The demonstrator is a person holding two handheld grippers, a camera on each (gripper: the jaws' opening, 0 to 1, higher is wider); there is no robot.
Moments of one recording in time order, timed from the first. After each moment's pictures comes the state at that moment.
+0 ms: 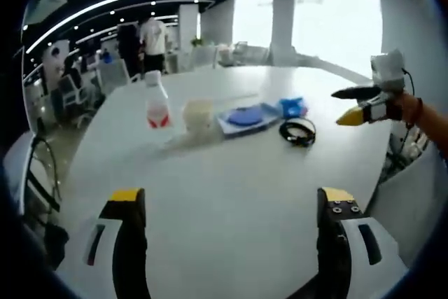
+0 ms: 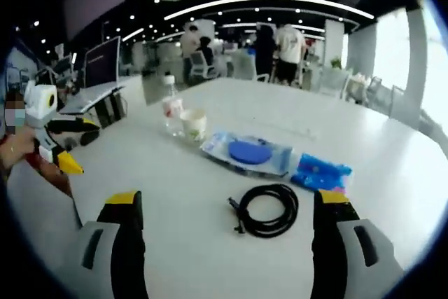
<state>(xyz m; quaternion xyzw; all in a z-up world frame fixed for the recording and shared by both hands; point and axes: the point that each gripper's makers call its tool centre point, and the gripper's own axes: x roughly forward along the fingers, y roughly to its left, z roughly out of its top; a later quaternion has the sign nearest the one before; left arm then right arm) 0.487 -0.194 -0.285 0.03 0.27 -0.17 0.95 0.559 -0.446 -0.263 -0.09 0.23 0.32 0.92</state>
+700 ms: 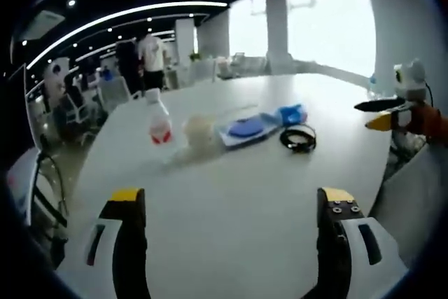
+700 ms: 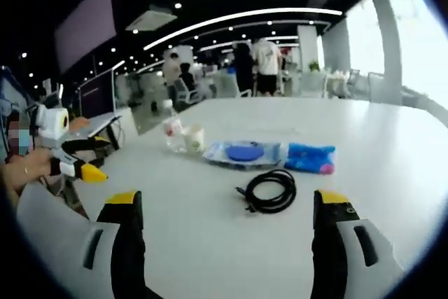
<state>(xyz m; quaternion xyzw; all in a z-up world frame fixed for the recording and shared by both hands) 0.490 -0.192 -0.270 0.08 0.21 -0.17 0.96 0.511 -0.463 -0.257 0.00 0.18 0.27 0.95</state>
